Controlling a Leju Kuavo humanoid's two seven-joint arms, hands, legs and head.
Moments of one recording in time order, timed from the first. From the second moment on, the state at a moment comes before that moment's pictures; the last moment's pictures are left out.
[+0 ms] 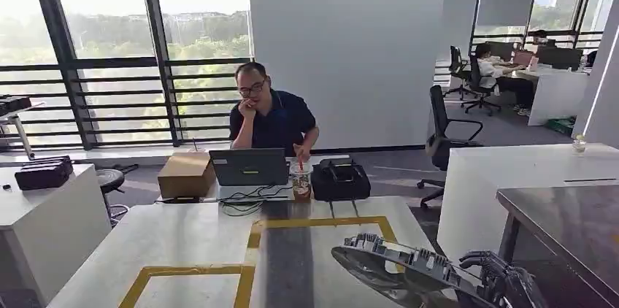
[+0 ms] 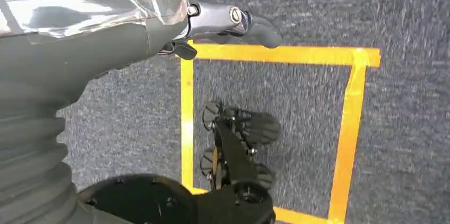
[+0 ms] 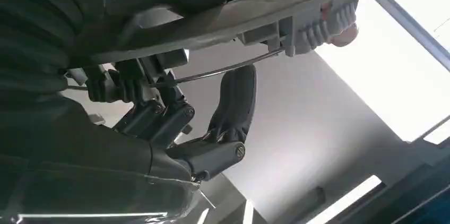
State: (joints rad) left arm -0.06 -0.01 1.14 -0.01 -0.93 0.01 -0.46; right arm -0.50 -0.47 0.30 -1.41 0.27 -0.26 -0.36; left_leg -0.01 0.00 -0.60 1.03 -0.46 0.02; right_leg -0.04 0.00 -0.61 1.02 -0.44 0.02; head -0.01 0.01
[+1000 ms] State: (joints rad) left arm -0.07 0.00 1.20 -0.01 -1.01 -0.01 -0.47; right arm -0.78 -0.40 0.58 -0.87 0.42 -0.07 -0.26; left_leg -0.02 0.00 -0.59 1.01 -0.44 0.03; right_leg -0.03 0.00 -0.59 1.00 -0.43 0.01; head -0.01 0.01
